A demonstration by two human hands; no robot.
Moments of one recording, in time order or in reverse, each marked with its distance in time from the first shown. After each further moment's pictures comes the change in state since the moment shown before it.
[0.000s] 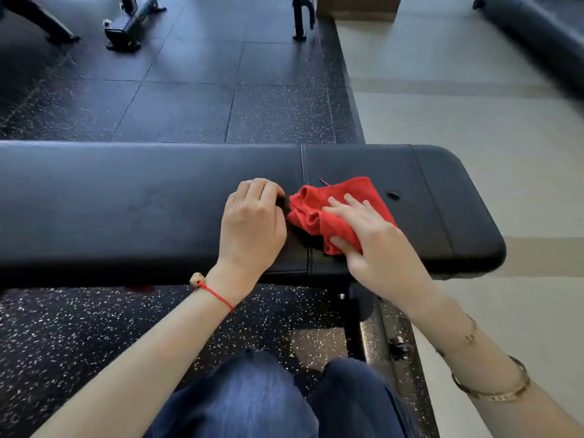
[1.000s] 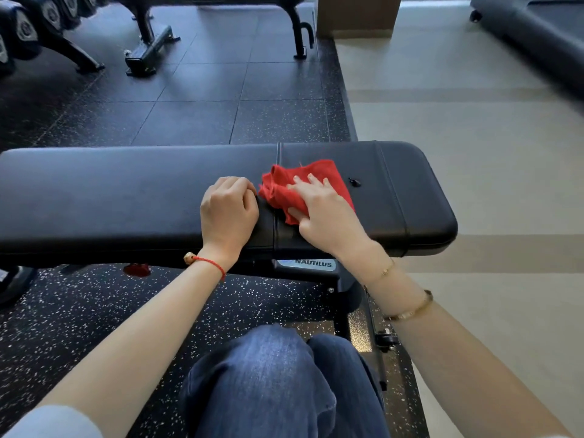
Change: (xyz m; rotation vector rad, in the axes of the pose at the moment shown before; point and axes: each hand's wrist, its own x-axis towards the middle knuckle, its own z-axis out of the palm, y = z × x) left_hand -0.008 0.018 0.003 -0.043 0.152 -0.159; right_hand 0.016 0.004 0.001 -0.043 -0.009 -0.003
